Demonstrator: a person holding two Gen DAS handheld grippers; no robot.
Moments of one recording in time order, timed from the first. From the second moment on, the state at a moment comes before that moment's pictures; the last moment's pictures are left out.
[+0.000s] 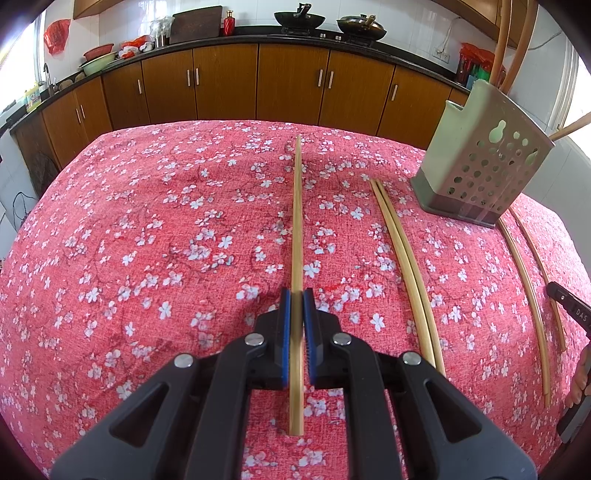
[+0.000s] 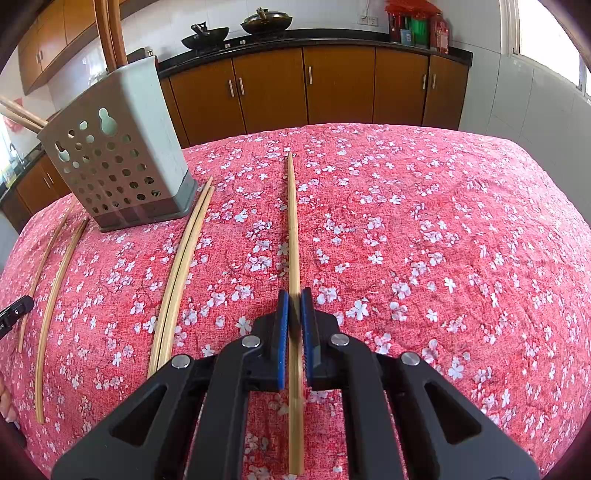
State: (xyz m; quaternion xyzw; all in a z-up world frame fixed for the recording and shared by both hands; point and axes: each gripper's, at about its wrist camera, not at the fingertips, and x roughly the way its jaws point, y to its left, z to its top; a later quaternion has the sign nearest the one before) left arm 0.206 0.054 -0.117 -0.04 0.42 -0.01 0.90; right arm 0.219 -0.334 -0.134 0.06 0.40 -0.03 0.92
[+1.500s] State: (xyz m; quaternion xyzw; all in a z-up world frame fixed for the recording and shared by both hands) left arm 0.129 -0.003 0.129 -0.03 0.20 -0.14 0.97; right arm 0.129 -0.308 0.094 0.10 0.13 0.11 0.98
